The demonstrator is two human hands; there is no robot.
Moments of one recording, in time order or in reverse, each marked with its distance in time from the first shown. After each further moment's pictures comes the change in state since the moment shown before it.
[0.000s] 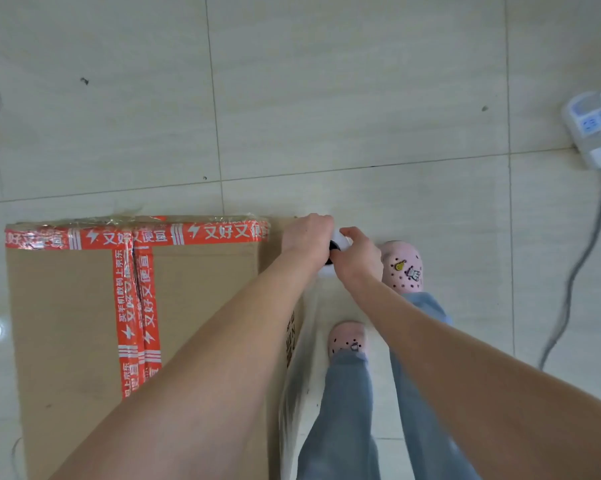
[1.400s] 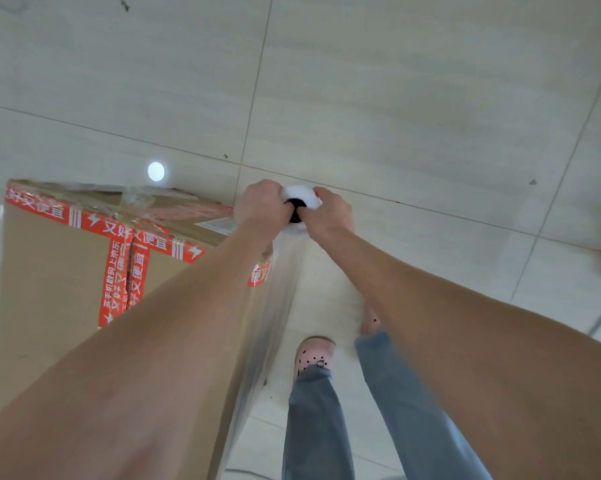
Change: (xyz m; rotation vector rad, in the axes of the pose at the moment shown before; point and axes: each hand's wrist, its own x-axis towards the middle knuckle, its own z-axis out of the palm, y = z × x) left_hand 0.078 -0.085 -0.064 -0.400 0.117 -0.547; right_hand 0.077 -0.146 0.010 -0.217 -0.292 -0.213
